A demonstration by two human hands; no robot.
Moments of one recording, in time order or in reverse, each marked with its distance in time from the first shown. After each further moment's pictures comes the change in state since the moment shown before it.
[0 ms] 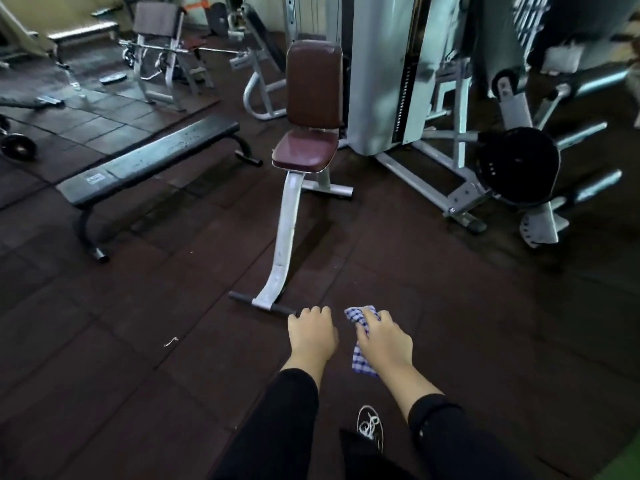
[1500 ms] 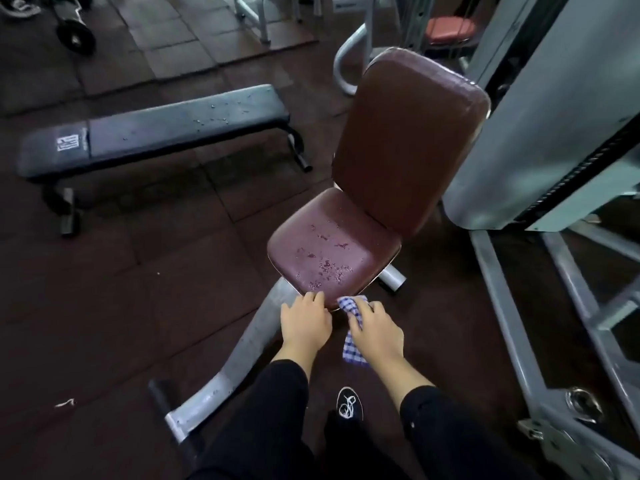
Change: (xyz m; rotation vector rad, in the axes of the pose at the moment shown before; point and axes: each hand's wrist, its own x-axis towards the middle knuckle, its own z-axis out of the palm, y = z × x) left_hand 0.876 -0.051 -0.208 -0.321 0.023 -0.458; right_hand 0.963 -0.055 -0.007 -0.033 -0.268 -0.397
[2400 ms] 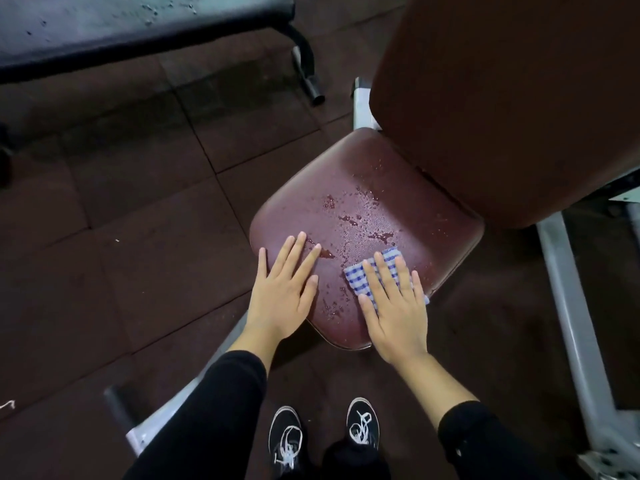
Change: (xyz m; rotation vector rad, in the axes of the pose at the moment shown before) left_hand 0.219 -0.122 0.151 -0.004 0.174 0.175; right_hand 0.195 0.043 0.178 -0.113 0.160 -0.293
